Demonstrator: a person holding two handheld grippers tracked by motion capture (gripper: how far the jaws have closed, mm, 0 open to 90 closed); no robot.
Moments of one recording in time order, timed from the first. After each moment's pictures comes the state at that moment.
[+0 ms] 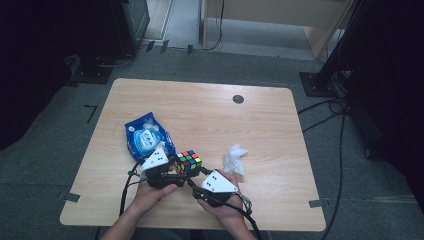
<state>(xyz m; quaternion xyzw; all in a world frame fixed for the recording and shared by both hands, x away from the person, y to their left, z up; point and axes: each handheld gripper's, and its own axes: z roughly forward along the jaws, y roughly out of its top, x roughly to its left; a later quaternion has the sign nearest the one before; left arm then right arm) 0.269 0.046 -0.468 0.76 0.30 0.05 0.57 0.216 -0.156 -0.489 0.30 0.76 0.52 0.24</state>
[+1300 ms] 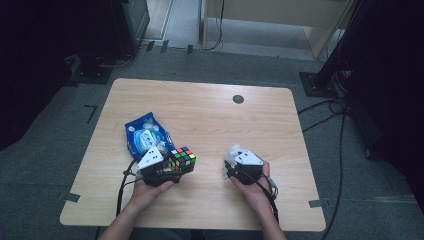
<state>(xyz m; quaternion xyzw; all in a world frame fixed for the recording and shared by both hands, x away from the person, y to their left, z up) 0.273 0.057 -0.471 0.75 0.31 0.09 0.57 0.279 -0.250 -0.512 0.44 0.77 0.37 0.28</state>
